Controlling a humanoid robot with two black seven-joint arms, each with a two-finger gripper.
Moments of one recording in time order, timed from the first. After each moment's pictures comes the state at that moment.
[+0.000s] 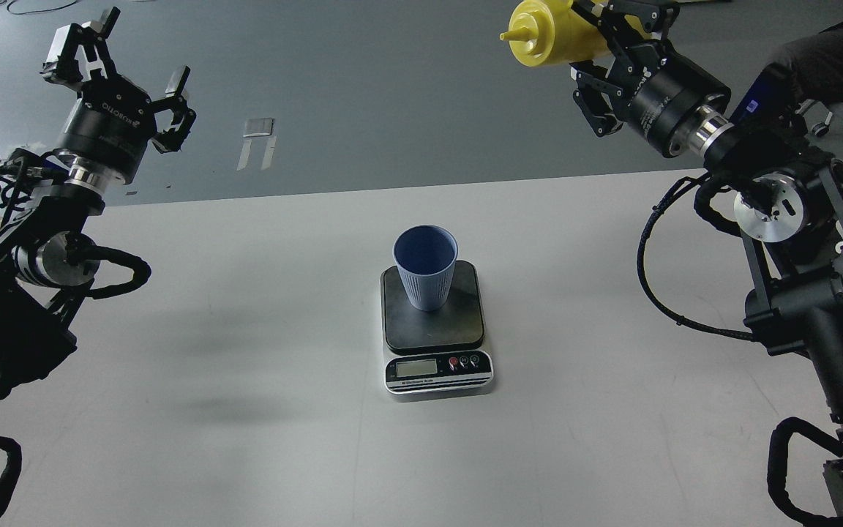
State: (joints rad) left arm -0.81 0.45 -0.81 -0.66 0.19 -0.49 -0.49; right arm 0.60 -0.08 1.48 1.28 -0.79 0.27 -0.33
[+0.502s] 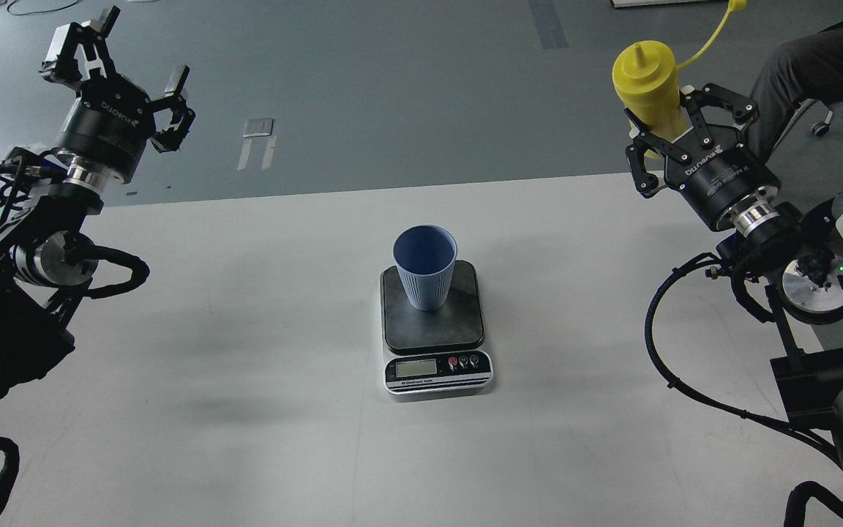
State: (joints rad) left arm -0.81 0.46 -0.81 -0.66 0.19 -0.49 -0.49; right arm 0.33 -0.04 1.61 1.19 -0.18 0.25 -0.31
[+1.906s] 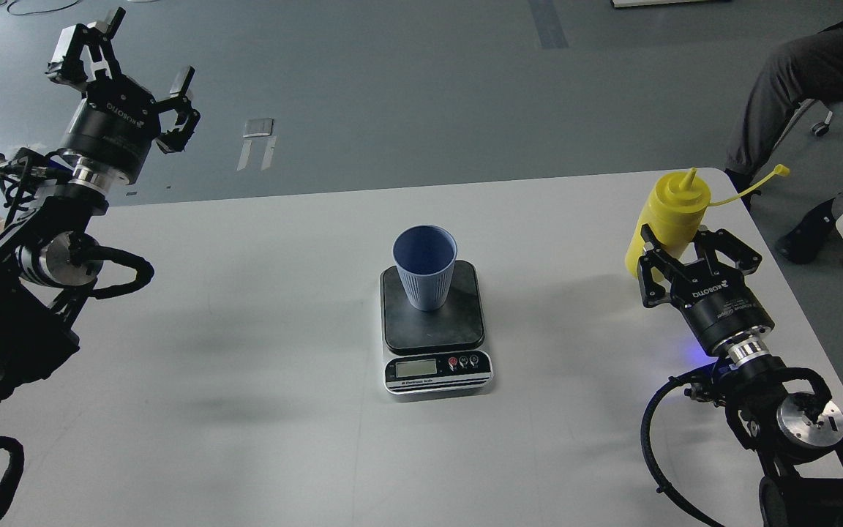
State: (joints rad) left arm -0.81 0.45 -0.81 -0.66 0.19 -0.49 -0.49; right arm 0.08 0.00 1.61 1.11 0.13 0.38 -0.30
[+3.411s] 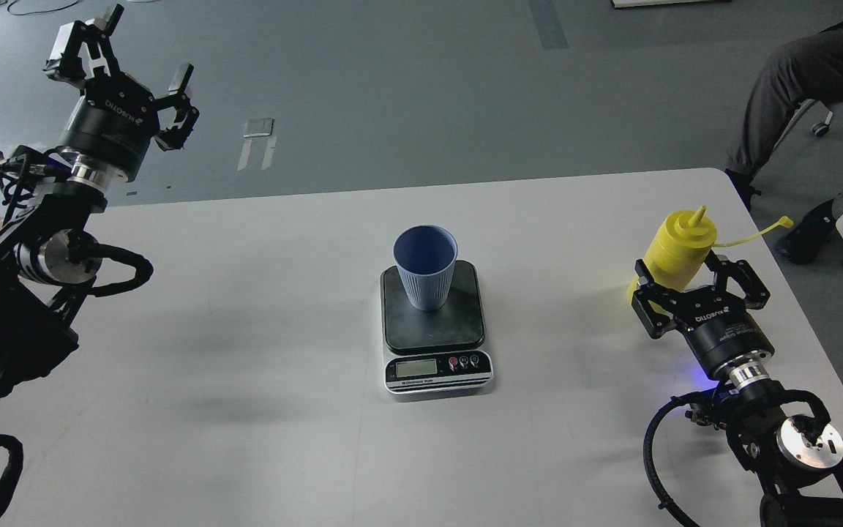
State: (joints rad) left arm -0.82 0.45 -0.81 -0.66 0.19 -0.49 -0.49; right arm 0.05 0.00 1.61 1.07 0.16 0.41 -0.29
